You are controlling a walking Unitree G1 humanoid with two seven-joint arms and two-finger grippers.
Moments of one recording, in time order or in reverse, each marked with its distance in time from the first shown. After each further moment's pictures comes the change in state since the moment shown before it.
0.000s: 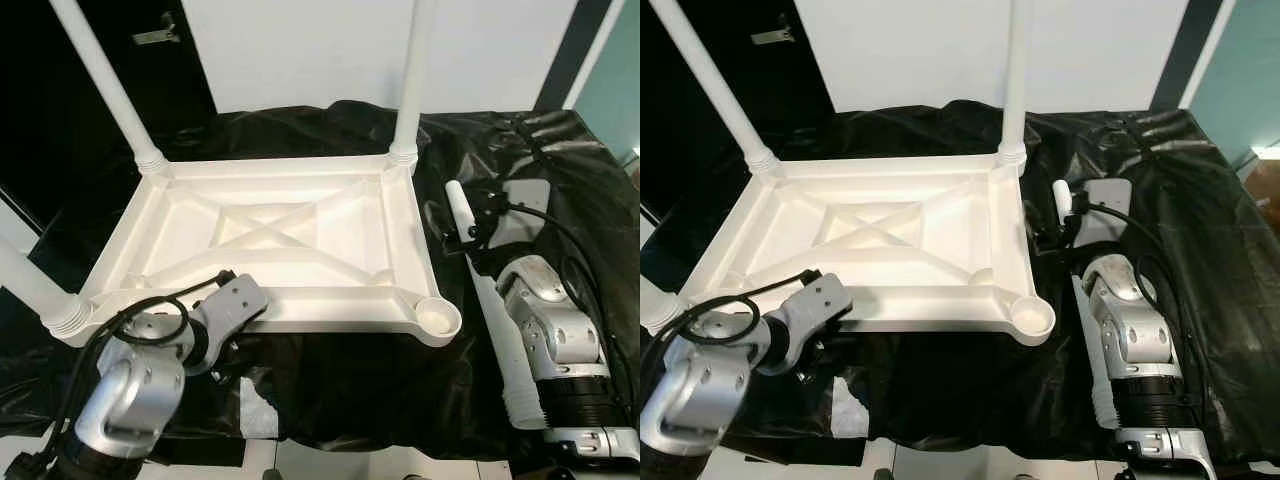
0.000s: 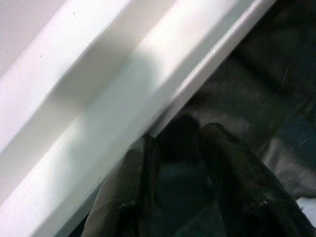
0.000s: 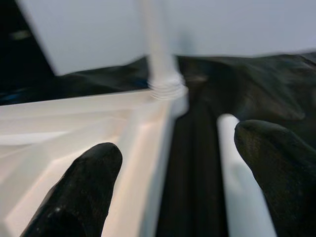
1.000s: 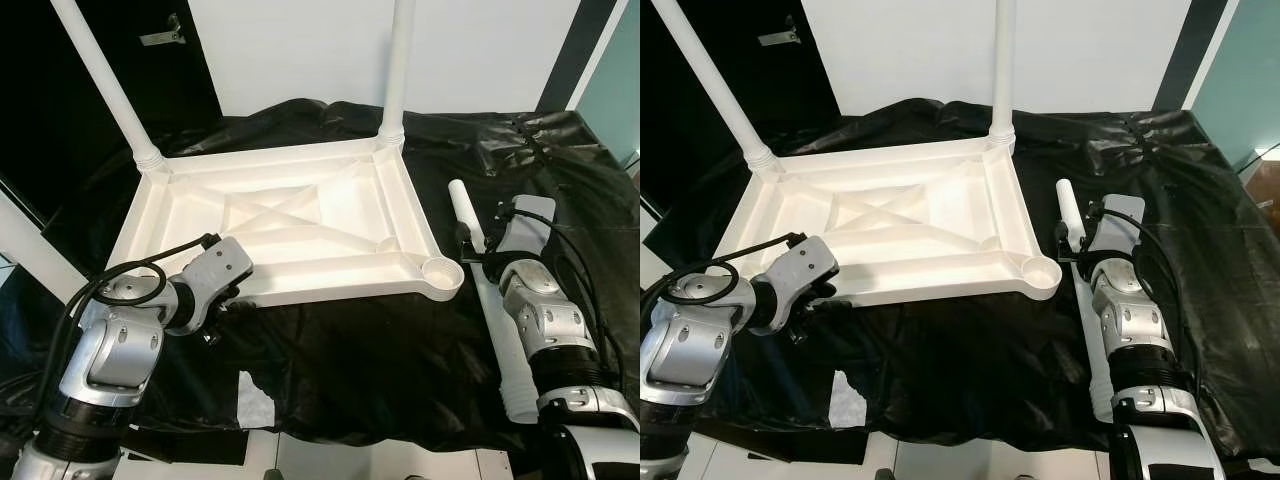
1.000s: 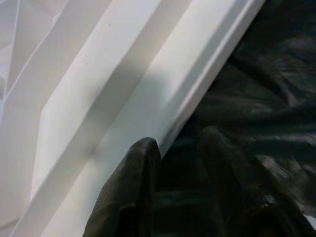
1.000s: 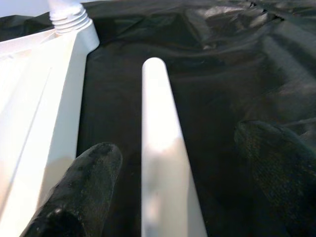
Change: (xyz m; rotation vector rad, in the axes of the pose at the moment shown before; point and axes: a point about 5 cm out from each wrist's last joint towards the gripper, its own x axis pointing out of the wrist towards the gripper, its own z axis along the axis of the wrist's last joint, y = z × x) left arm 0.003 0.033 0.006 0.098 -0.022 0.042; right arm 0.021 -0.027 -0.035 -0.011 0.187 -0.172
